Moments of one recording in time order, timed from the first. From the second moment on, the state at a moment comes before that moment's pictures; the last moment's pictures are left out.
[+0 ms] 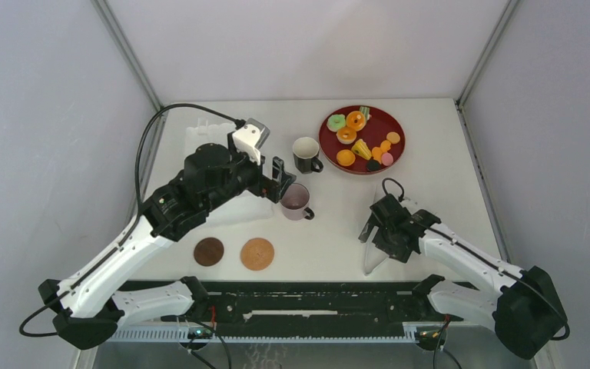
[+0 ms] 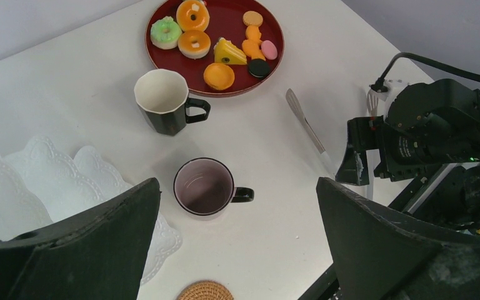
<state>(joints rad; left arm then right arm) -0.84 1.03 1.28 -0.54 -0.11 -0.16 0.60 1.05 0.59 -0.82 0.19 1.08</state>
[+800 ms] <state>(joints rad) -0.84 1.03 1.26 -0.53 -0.11 -0.16 0.58 1.28 0.61 -0.68 0.37 1.04</state>
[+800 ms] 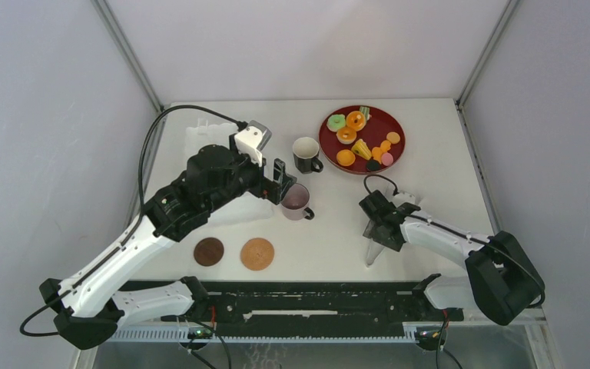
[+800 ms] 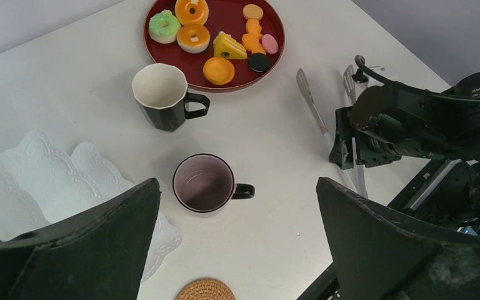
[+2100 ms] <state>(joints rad) -0.84 1.00 1.21 -0.51 -0.21 -0.13 0.54 1.05 0.58 -0.75 0.43 0.93</state>
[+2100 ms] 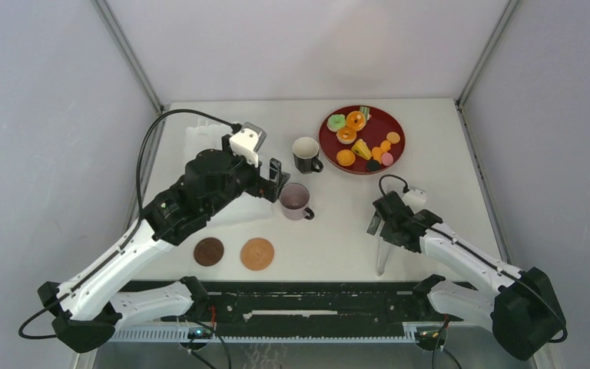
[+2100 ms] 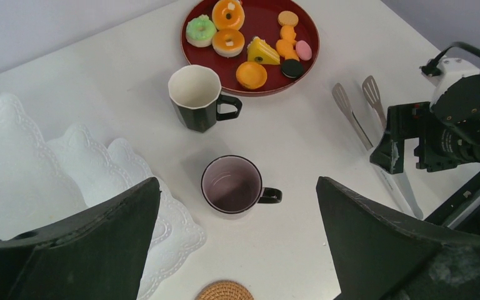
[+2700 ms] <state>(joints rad) -0.84 0.97 1.19 -0.49 -0.24 -0.10 0.49 1.26 0.60 -0.66 0.34 0.87</state>
